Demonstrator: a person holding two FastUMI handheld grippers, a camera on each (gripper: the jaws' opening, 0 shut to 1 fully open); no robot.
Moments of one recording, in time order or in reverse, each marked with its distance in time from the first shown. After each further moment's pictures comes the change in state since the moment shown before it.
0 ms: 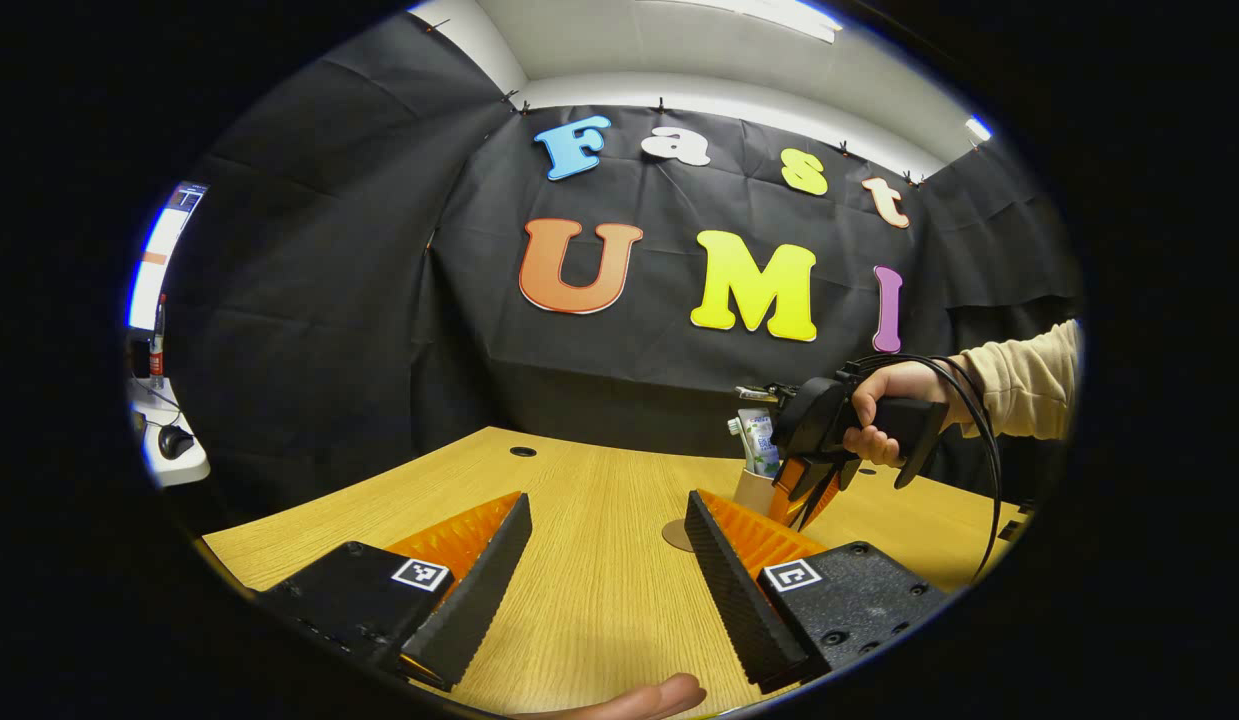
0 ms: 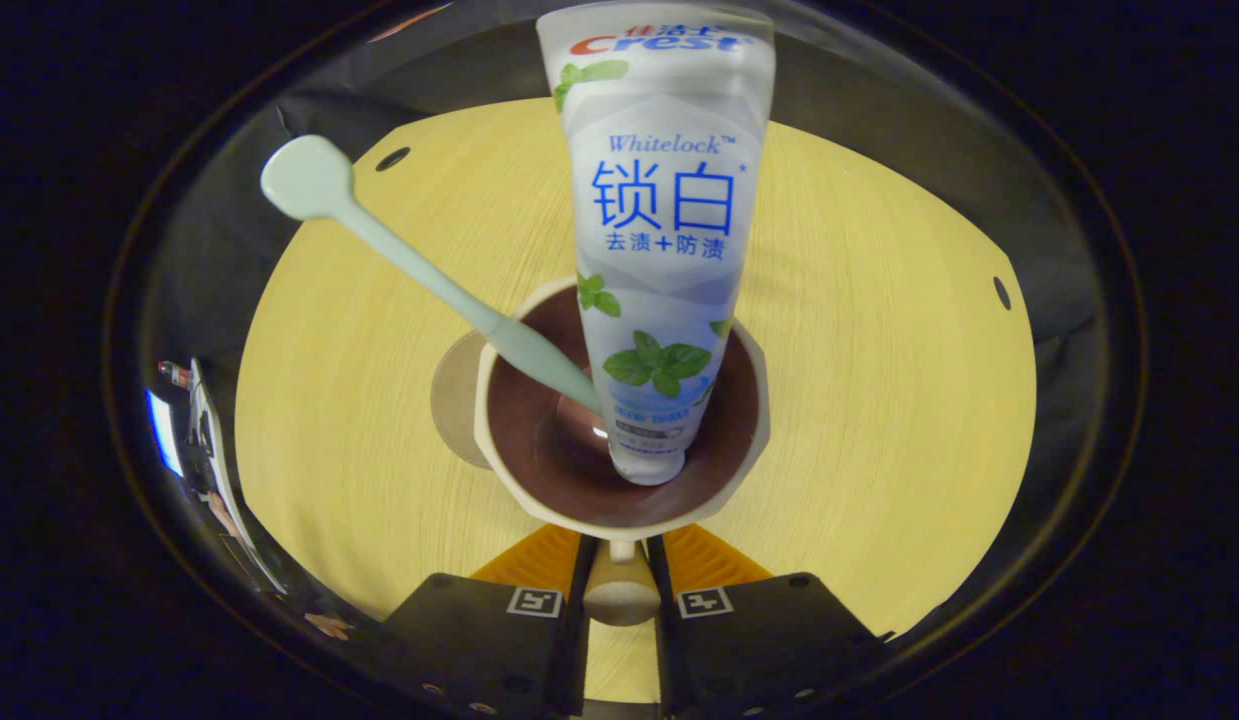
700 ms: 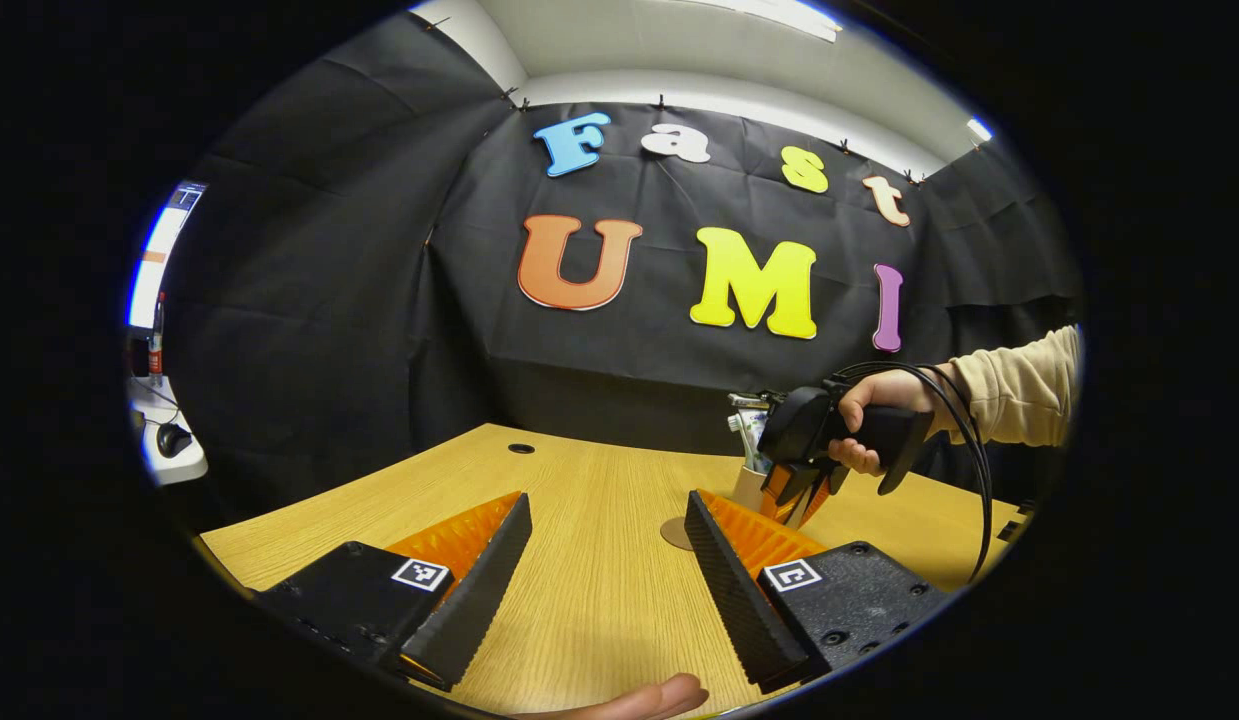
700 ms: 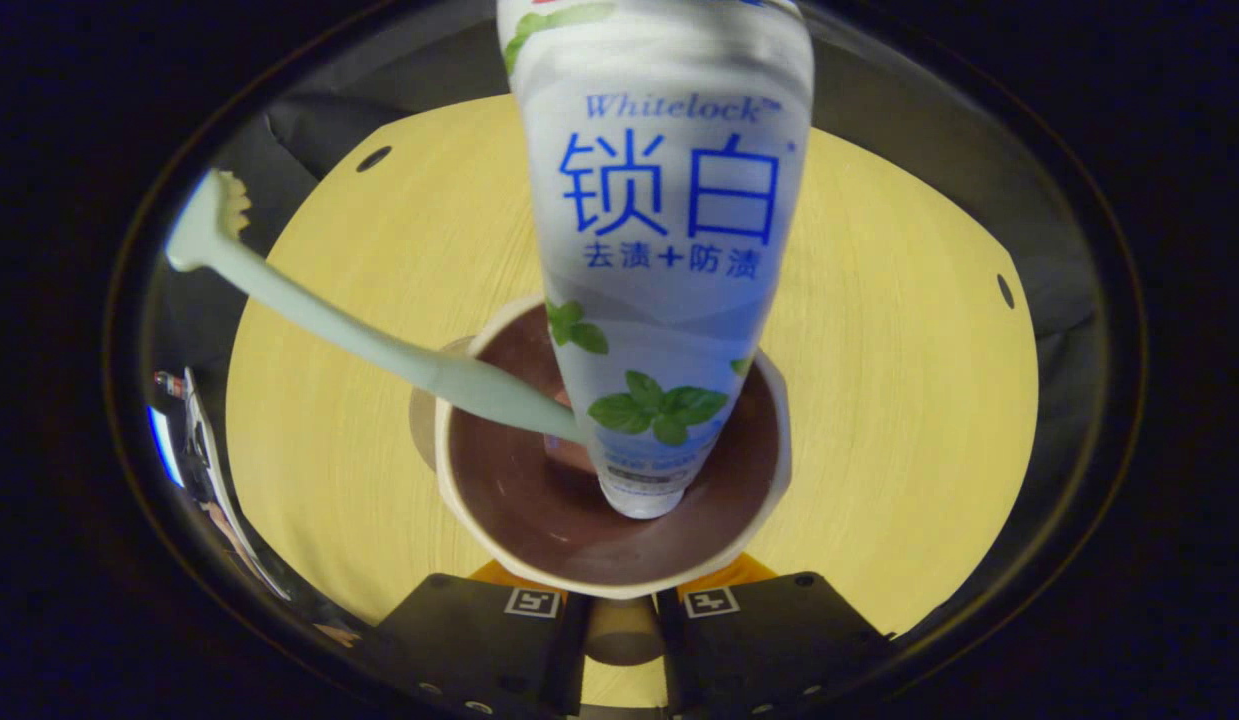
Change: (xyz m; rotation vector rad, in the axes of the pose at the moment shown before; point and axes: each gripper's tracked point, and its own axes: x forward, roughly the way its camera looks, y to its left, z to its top) left arm 0.004 0.000 -0.006 -0.009 0.018 -0.002; right arm 0.020 -0.003 0.013 0.007 0.024 -0.019
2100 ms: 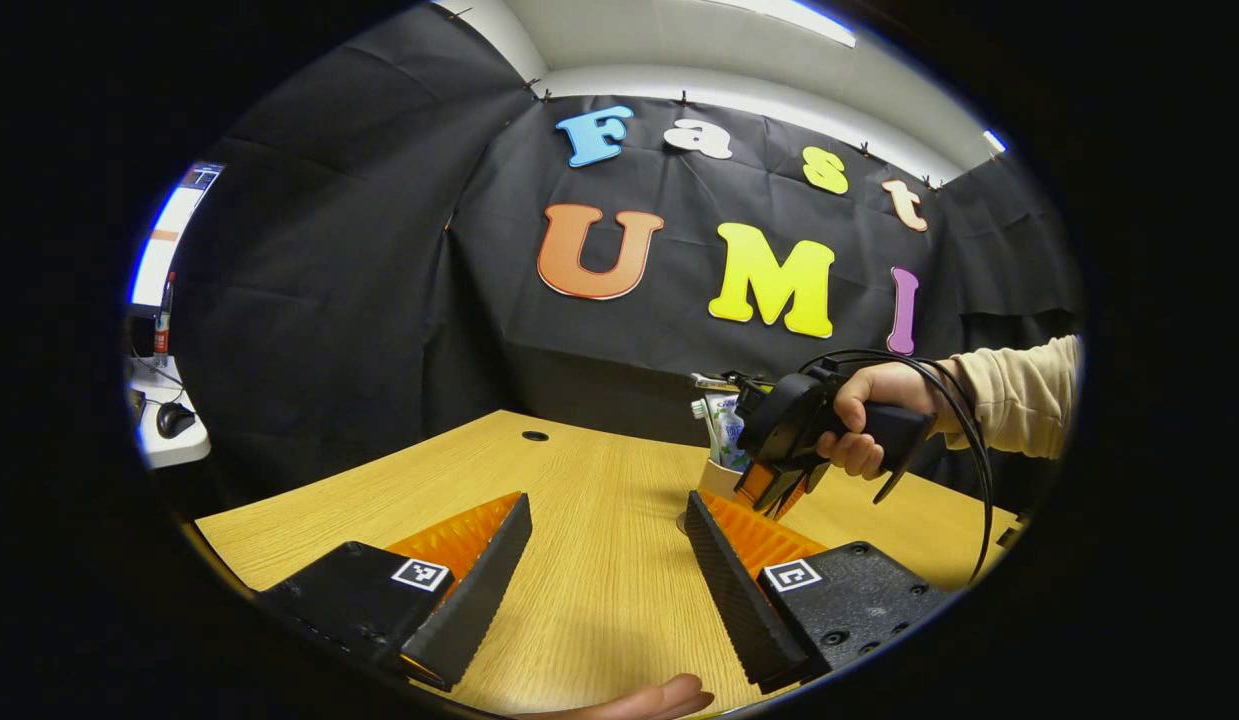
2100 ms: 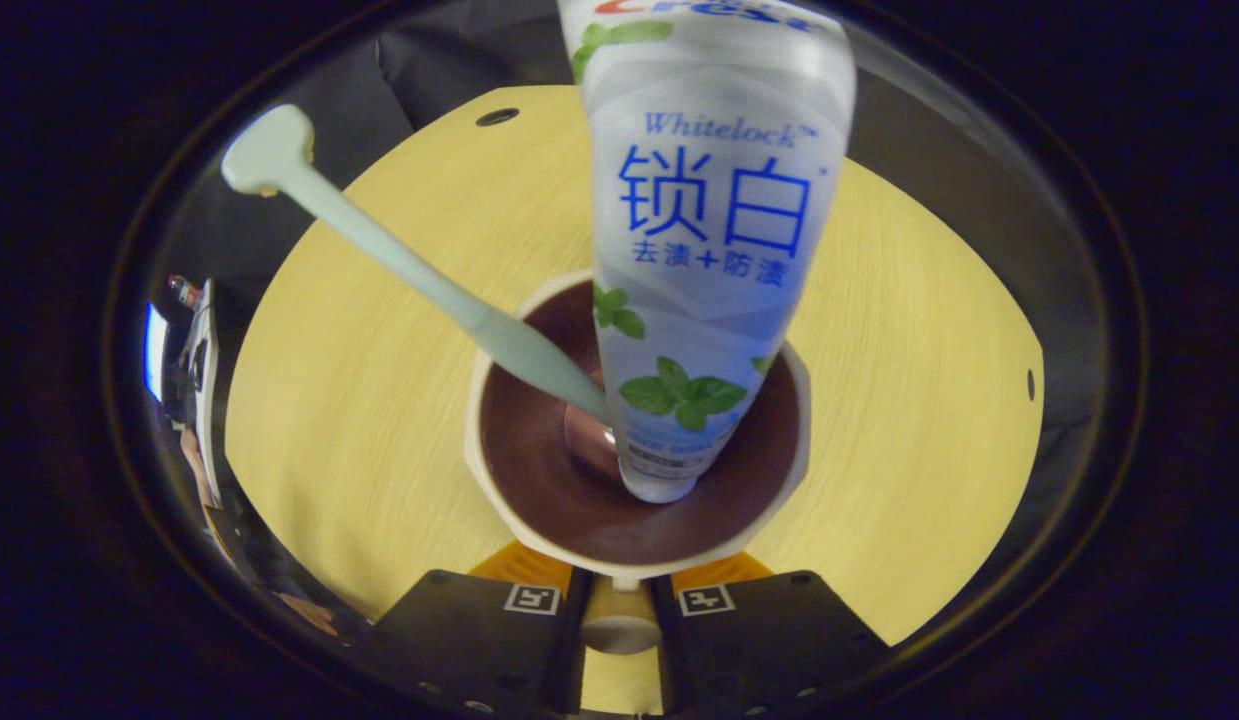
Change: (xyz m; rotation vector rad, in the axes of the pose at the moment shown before) left arm -0.003 0.014 -0.010 -0.038 0.021 0.026; right arm -0.010 0.080 0.000 -0.225 -0.046 0.024
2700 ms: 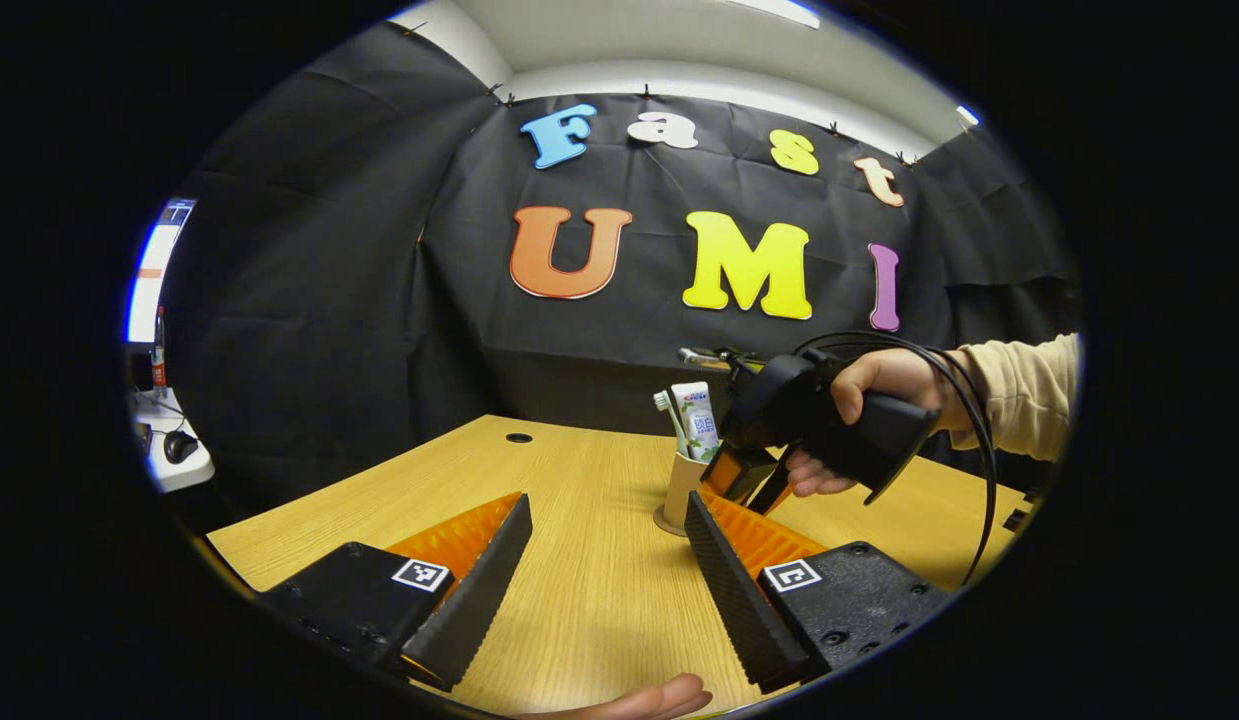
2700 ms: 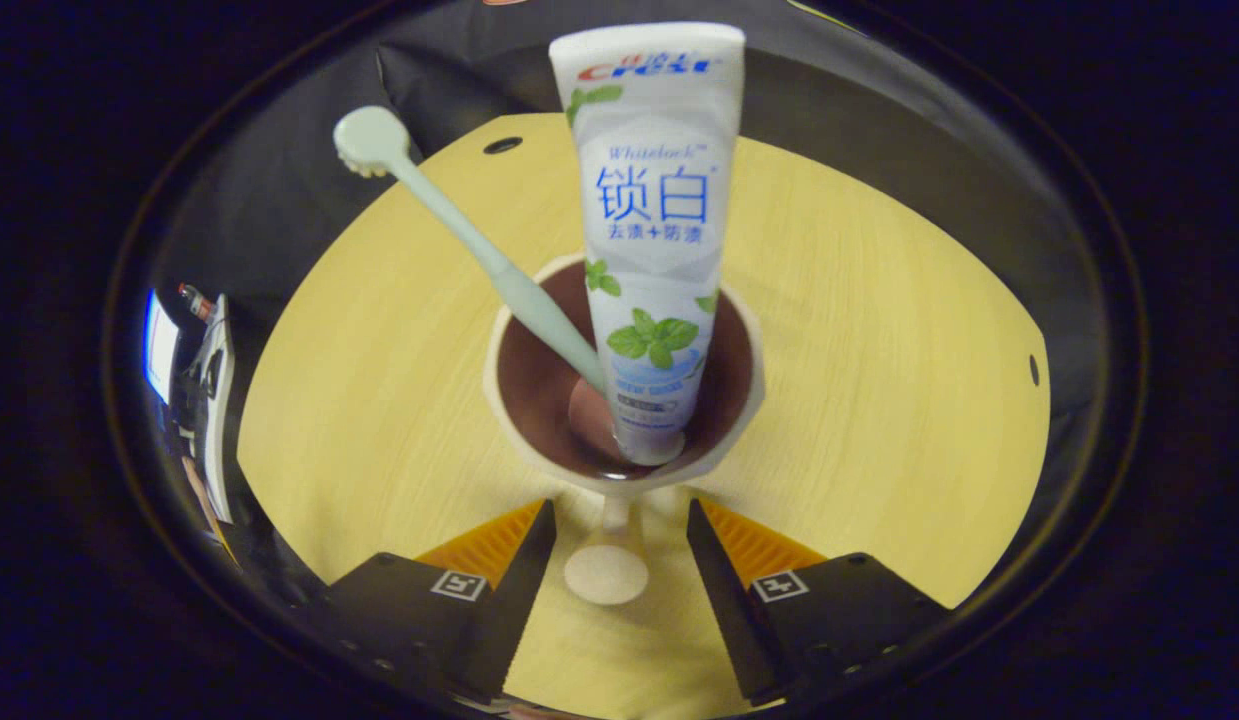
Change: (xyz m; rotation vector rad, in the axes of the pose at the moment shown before) left arm -0.007 -0.040 0.002 0.093 0.015 -0.017; right arm -0.011 0.001 0.000 0.031 -0.140 0.066
